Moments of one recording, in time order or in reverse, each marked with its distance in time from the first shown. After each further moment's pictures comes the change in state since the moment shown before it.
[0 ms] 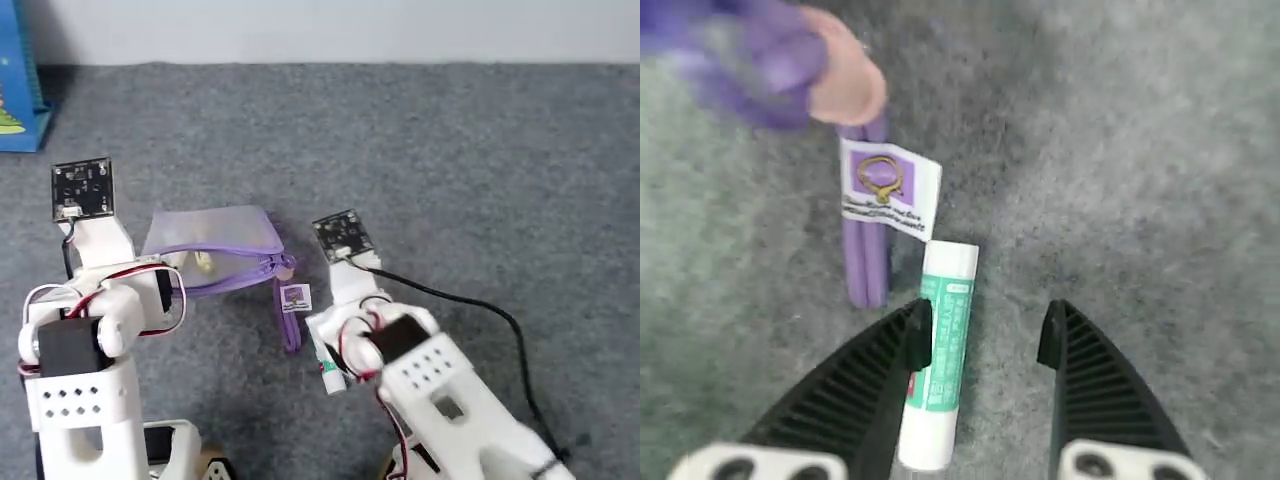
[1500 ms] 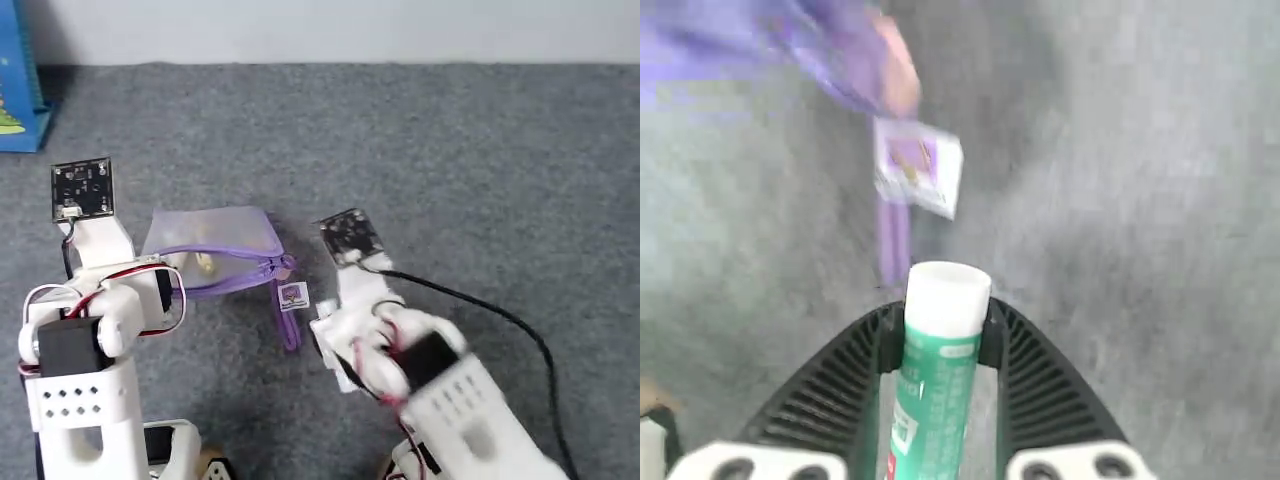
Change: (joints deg) left arm 0.0 0.0 0.0 0.0 0.0; right arm -1.2 -17.4 -5.5 13.4 2.6
